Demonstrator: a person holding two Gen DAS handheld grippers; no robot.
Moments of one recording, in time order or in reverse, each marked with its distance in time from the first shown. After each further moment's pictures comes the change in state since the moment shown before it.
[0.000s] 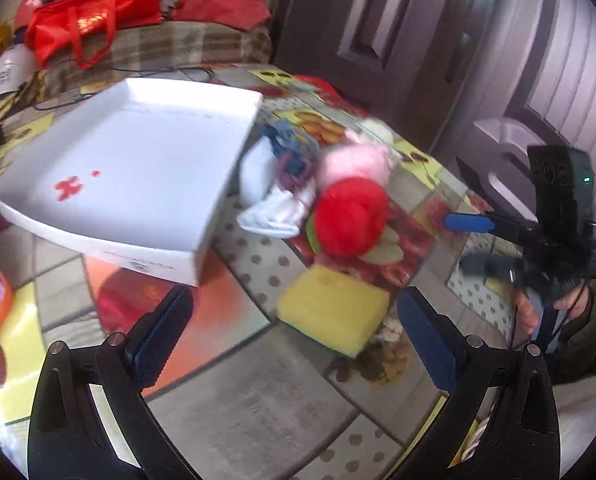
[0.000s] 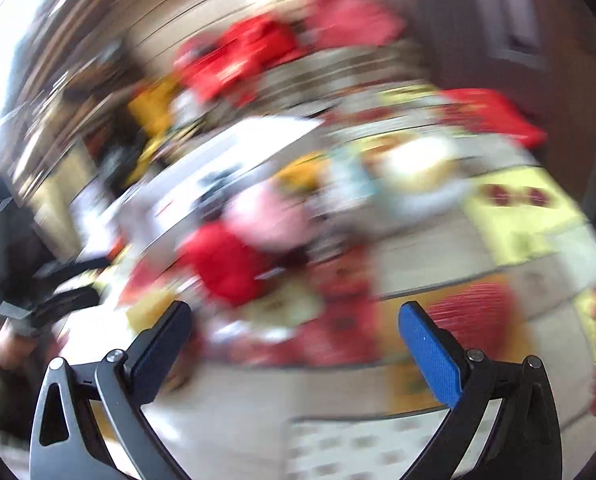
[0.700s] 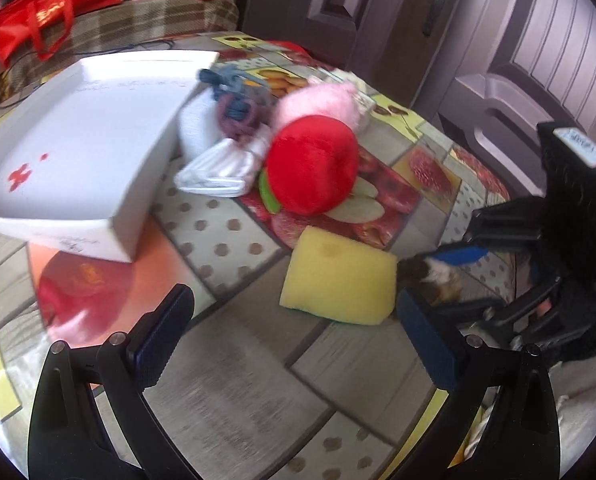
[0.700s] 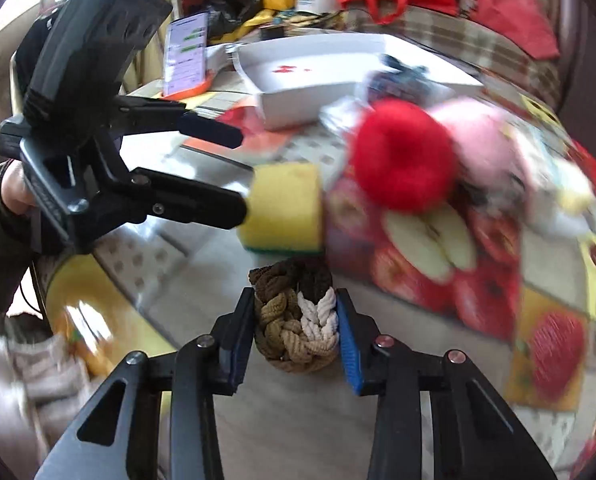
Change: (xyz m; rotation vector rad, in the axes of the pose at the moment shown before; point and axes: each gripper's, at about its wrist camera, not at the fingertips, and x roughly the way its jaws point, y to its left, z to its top) left arm 0.037 -0.026 -0.009 0.074 0.114 -0.050; right arm 0.023 0.043 -0.034 -0.333 0.228 -0.021
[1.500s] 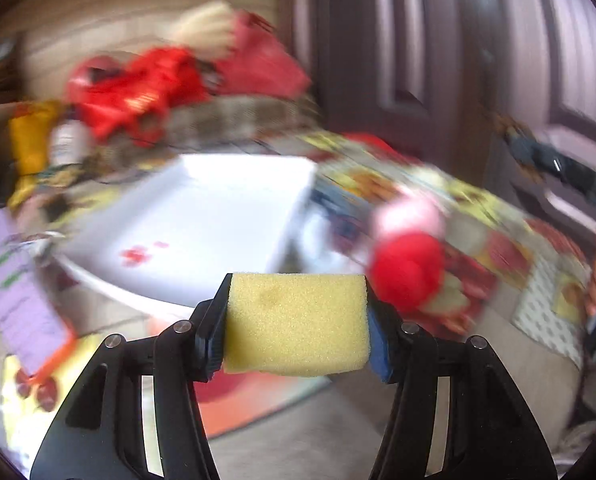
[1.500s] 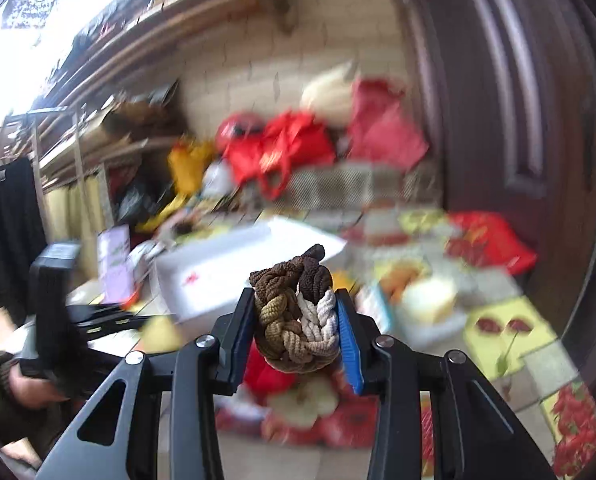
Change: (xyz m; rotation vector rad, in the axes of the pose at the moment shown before) left arm -0.051 0.019 -0.003 -0.036 -0.425 0.414; right arm -0.070 -0.026 0.035 0.220 -0.714 -0.310
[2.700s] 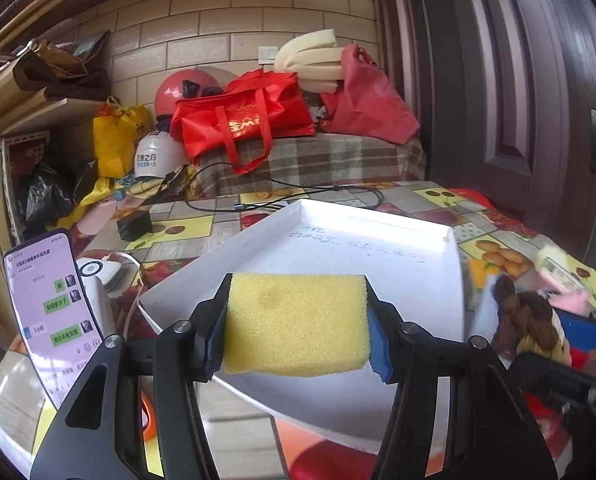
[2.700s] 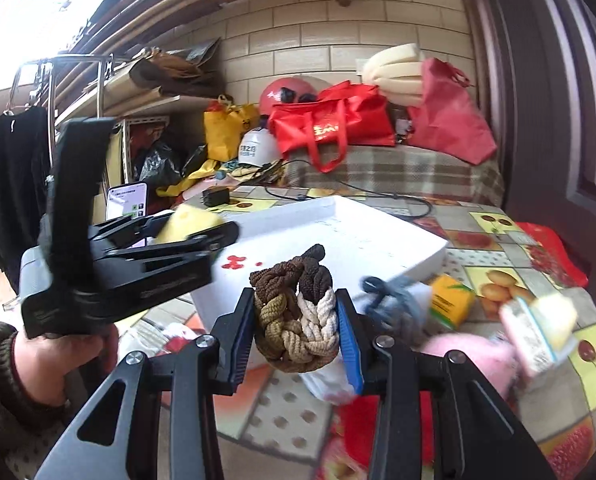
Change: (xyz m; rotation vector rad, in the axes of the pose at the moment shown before) left arm 0.057 0.081 0.033 -0.109 -0.104 0.255; right arm 0.103 0.102 -0.018 -0.104 0.147 0.155
